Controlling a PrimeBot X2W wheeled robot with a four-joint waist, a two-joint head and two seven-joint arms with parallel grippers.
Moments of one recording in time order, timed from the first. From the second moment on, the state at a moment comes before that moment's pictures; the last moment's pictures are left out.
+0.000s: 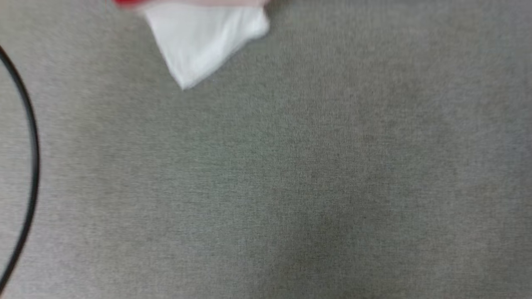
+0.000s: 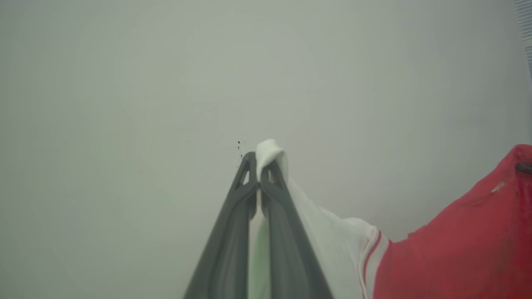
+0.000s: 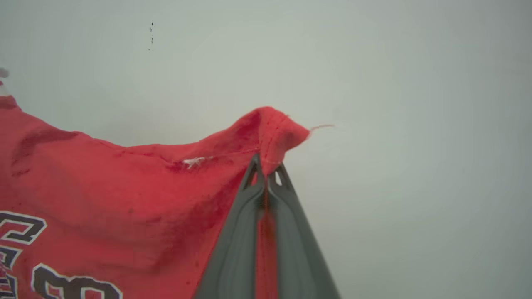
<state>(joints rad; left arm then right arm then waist) -1.63 0.48 -0.32 0.28 -0.59 -0.11 0.04 -1.44 -0.45 0.12 0.20 0.43 0.13 0.37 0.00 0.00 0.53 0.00</state>
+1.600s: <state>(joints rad) -0.51 0.64 -0.51 0.11 -0.89 0.06 -0.26 -0.79 -0.60 0.62 0.45 0.73 0.13 0.04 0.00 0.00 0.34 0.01</state>
